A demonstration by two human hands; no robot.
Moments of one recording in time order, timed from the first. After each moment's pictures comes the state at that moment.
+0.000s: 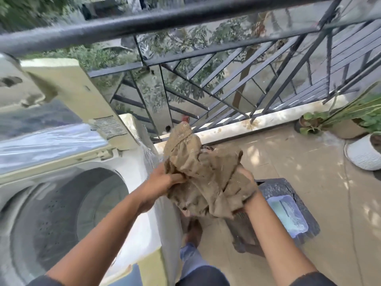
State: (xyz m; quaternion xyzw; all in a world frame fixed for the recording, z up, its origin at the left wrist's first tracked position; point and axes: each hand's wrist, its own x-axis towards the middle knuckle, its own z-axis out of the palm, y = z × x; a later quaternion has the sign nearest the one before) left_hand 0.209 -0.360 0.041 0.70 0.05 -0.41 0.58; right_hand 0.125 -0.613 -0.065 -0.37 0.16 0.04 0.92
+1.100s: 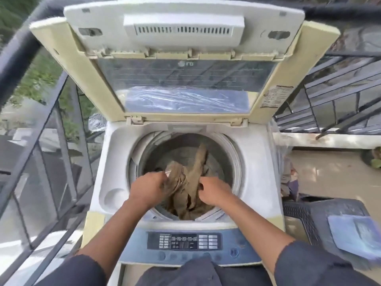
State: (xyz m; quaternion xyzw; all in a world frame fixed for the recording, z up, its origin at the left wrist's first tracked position) left_hand 0.135 0.022 -0.006 0.95 0.00 -0.29 0.09; right_hand 0.142 -0.197 -0.050 -0.91 -0.04 0.38 0.16
